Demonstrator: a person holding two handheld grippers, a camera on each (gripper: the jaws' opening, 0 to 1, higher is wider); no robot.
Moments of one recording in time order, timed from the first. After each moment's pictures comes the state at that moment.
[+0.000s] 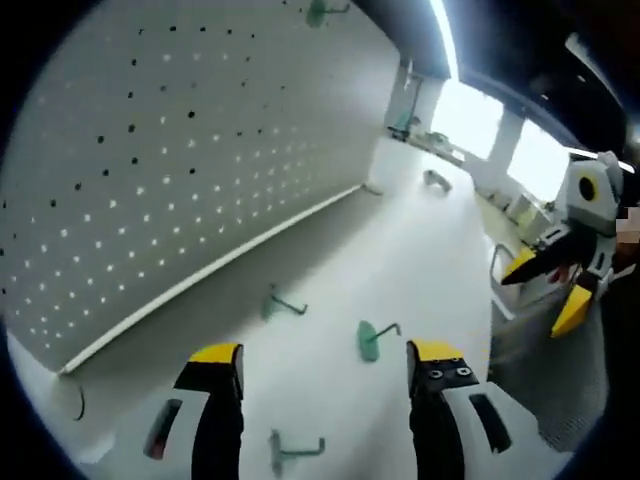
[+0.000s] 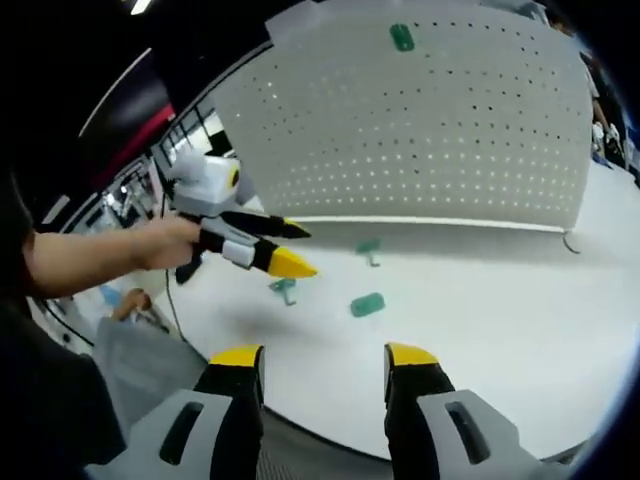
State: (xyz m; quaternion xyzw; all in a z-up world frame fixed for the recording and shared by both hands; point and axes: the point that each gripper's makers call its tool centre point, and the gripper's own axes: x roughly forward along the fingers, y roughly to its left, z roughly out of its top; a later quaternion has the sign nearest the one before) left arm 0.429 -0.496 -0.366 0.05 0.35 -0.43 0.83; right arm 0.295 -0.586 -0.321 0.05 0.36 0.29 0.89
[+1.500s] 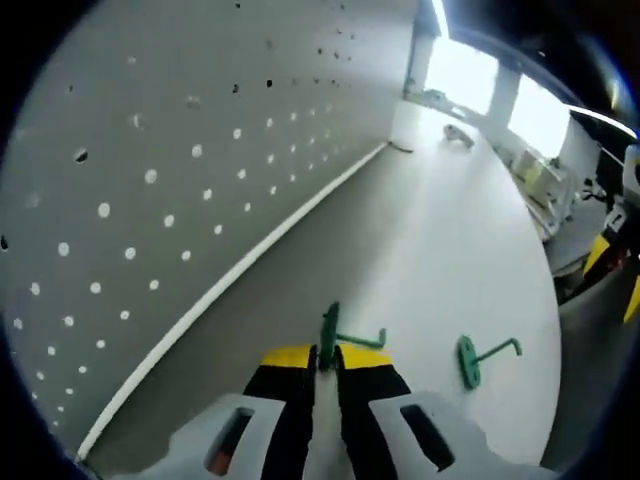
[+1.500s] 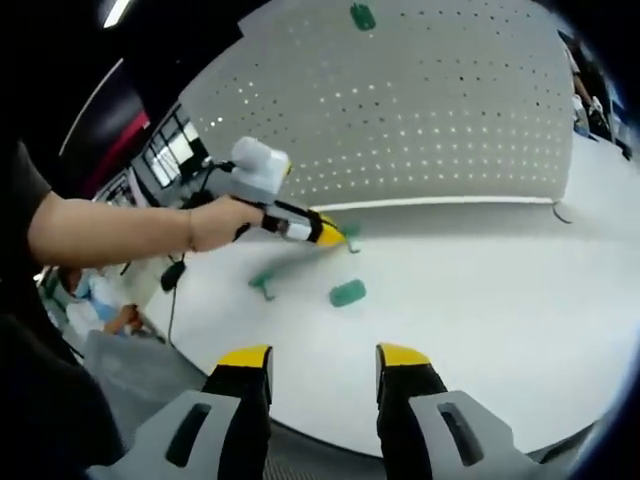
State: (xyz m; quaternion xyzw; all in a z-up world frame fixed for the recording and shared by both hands) left arm 0.498 -0.523 -0.425 0.16 0.37 -0.44 0.80; right arm 0.303 -0.606 -0.338 0.08 0.37 0.25 0.89
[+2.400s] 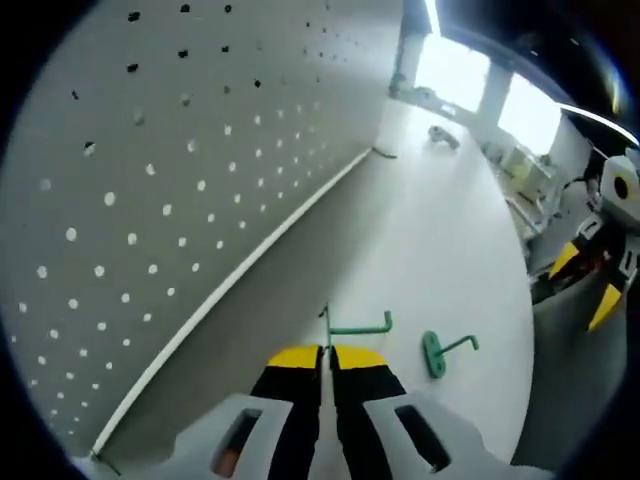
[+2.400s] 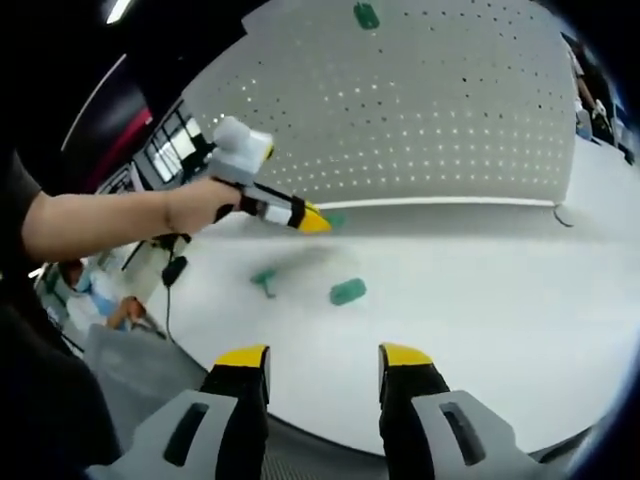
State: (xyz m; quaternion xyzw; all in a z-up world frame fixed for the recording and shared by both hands) left arm 0.481 -0.508 -0.387 0.12 0.39 -0.44 0.80; right arm 0.300 -0.603 -0.332 0.07 0.37 0.26 0.89
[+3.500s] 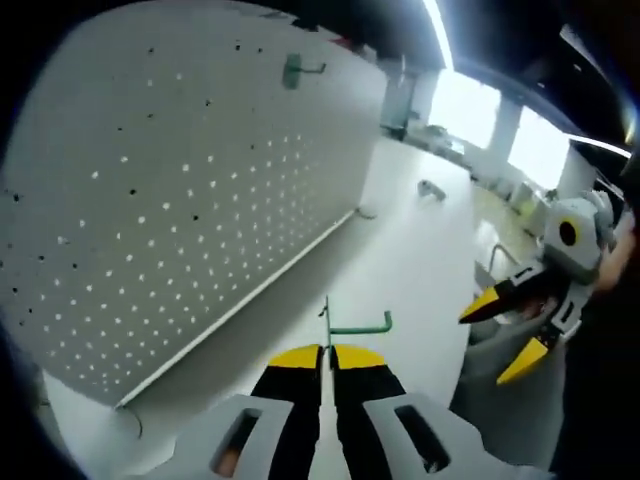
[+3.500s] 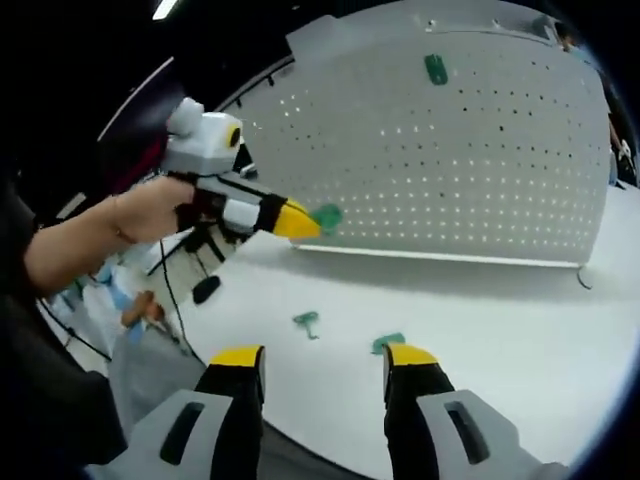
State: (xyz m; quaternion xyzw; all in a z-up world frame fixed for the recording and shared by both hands) left arm 0.414 -0.490 -0.256 0.08 0.33 -0.42 0.84; right arm 0.311 -0.563 -0.277 0.06 0.30 0.32 0.90
